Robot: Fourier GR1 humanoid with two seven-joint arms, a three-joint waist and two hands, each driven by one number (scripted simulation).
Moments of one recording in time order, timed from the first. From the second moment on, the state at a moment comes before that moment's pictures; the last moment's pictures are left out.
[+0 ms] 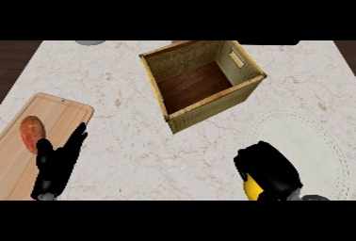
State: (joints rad) left arm 0.09 0.33 -0.12 -1.48 0.18 0.11 0.23; right arm -0.10 -0.45 0.55 -1.77 0.99 0.40 0.17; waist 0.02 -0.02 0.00
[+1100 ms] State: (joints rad) left arm 0.09 0.32 -0.11 -1.49 0.17 0.11 0.25; right arm -0.44 -0.02 0.77 -2.23 0.84 0.00 0.99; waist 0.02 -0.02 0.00
